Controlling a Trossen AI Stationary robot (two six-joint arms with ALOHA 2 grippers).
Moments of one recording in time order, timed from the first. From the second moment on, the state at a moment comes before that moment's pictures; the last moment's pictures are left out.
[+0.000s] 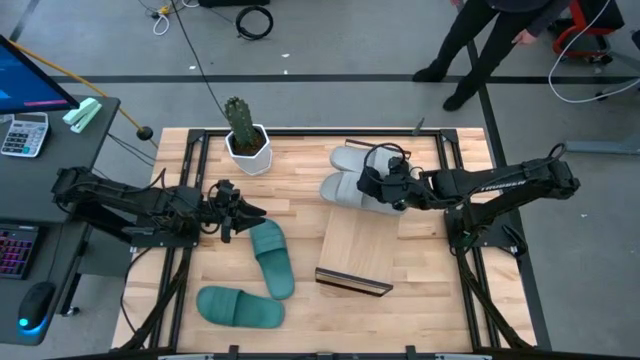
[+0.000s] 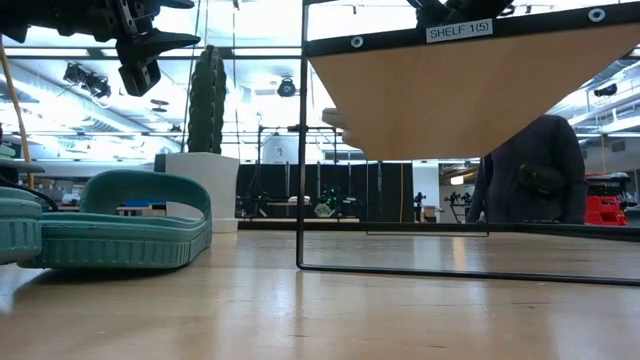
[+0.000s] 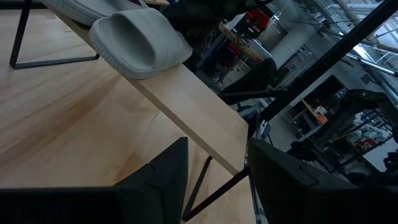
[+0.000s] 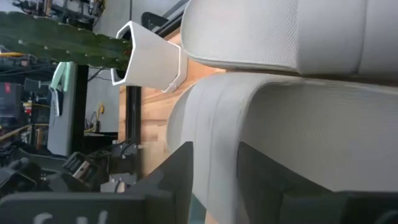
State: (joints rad) left arm -0.20 0.63 0.38 0.16 -0.20 -0.72; right arm 0.07 1.25 1.02 -0.50 0.51 1.68
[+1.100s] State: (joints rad) left arm -0.20 0.63 0.38 0.16 -0.20 -0.73; right arm 0.05 1.24 1.03 -0.60 0.58 1.75
